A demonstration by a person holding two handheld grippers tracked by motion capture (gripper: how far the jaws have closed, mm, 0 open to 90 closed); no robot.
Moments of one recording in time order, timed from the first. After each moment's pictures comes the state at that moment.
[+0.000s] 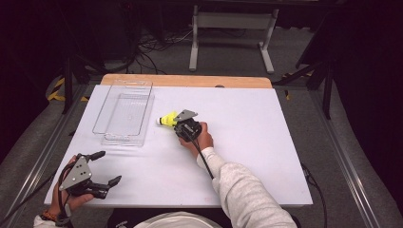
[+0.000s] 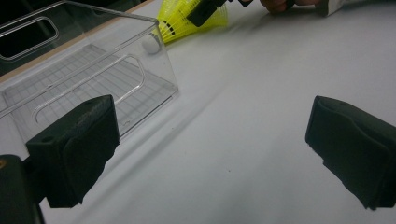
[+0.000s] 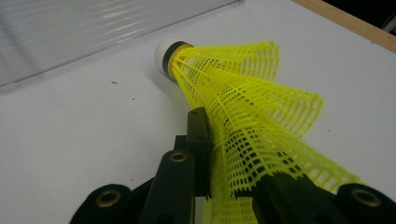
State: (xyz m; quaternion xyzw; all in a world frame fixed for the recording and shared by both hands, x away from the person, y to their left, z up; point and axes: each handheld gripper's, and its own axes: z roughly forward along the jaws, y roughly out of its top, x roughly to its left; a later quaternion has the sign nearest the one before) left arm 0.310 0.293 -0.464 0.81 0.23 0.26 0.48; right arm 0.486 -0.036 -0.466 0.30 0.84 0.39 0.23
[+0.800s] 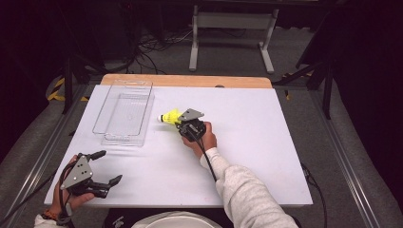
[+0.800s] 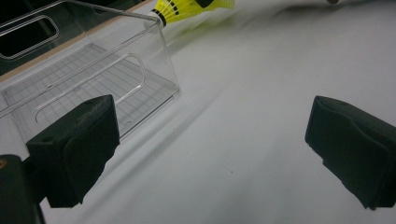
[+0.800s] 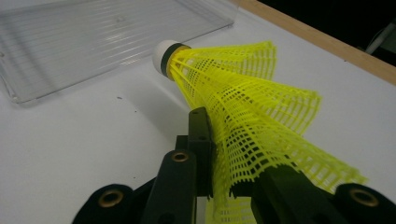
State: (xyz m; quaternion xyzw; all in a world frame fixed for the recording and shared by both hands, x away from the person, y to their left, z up) left arm 0.311 0.292 -0.464 0.81 0.24 0.26 0.47; right arm 0.476 -0.050 -0.451 0.30 0.82 0.42 0.25
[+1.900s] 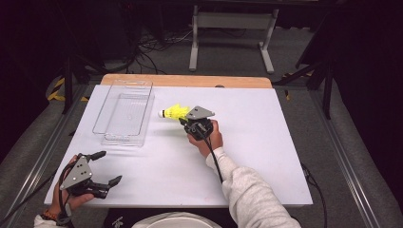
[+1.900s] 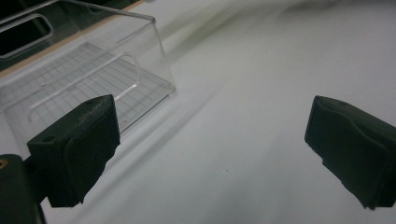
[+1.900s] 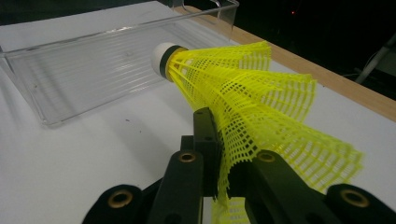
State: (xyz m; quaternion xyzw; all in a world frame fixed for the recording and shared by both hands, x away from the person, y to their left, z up) left arm 0.311 0.290 -0.466 0.81 0.23 0.25 0.47; right arm 0.467 -0.069 -0.430 0.29 0.80 0.46 0.25
